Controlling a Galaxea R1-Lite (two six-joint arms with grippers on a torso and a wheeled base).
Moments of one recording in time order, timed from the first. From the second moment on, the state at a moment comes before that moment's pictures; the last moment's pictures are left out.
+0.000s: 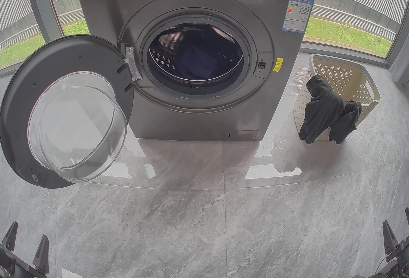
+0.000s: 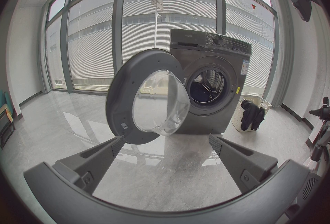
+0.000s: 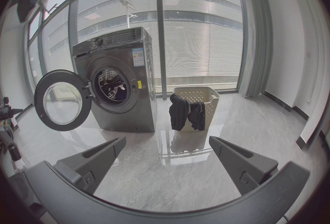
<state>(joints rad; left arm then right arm) -0.03 0.05 -0.02 -0.05 0.08 -0.06 0.05 0.05 -0.02 -0.06 -0.08 0.03</state>
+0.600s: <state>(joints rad) 0.00 0.01 -0.02 0.00 0.02 -0.03 0.01 0.01 -0.02 0.00 0.02 0.00</state>
